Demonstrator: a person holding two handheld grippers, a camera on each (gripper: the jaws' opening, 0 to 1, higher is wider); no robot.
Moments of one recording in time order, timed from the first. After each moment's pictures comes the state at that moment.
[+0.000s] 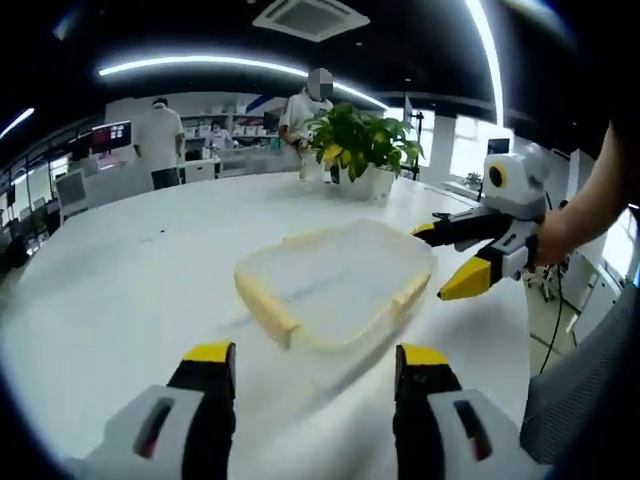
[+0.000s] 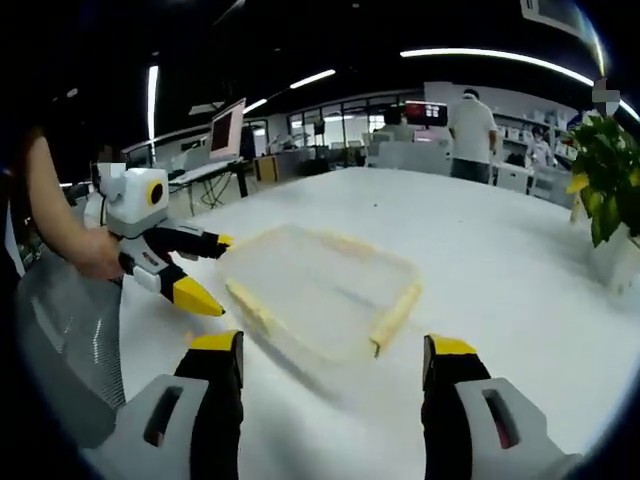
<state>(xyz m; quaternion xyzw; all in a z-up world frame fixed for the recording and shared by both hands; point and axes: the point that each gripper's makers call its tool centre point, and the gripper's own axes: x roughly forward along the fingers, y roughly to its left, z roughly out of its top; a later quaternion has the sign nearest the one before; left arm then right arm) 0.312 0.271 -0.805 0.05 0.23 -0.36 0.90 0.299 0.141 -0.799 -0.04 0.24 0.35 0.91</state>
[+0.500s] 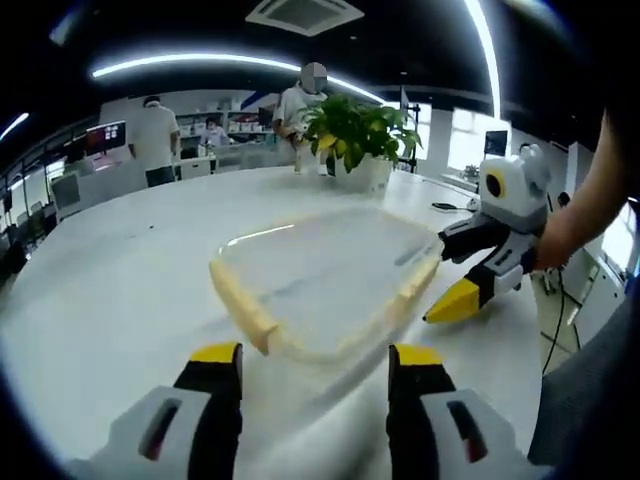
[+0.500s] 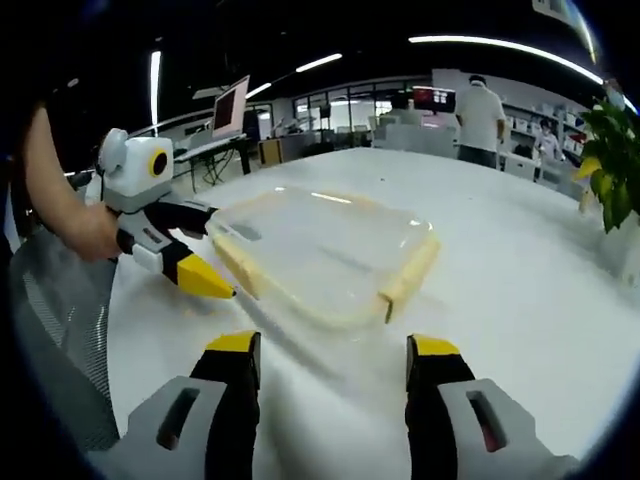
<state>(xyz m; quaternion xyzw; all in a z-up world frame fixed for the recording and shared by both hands) 0.318 0.254 -0.817 0.06 0.23 -0.36 0.90 0.300 0.147 -0.826 -0.04 0.26 0.36 0.90</state>
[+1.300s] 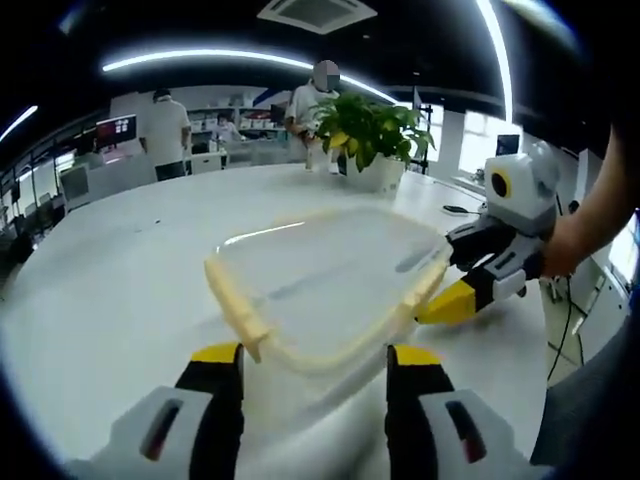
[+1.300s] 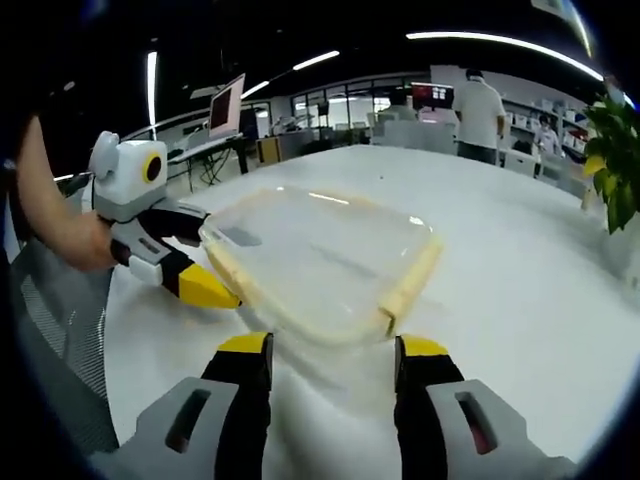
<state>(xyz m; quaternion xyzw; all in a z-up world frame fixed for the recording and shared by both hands) 0.323 0.255 -0.819 0.05 0.24 -0.34 0.91 0.310 0.155 -0.824 -0.06 0.27 0.36 0.89</state>
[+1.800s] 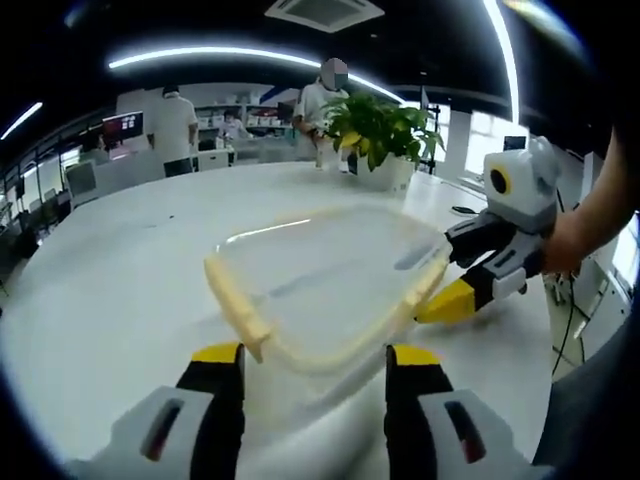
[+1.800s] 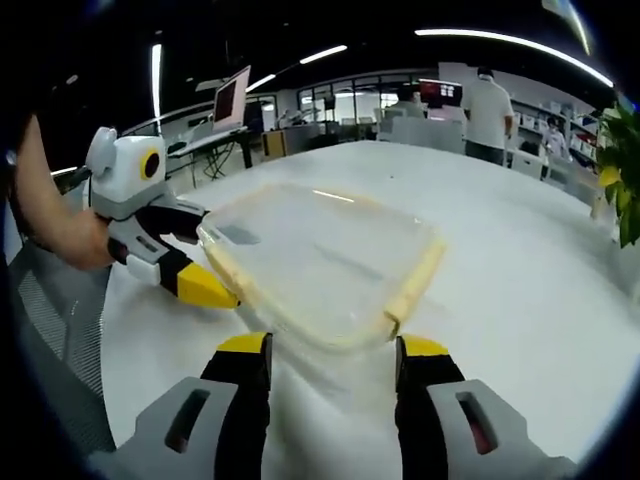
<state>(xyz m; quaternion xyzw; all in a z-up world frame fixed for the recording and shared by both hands) 0.331 0.277 -0.820 0.05 0.24 -0.33 0.91 0.321 0.175 -0.824 -0.07 0.27 0.37 0.89</state>
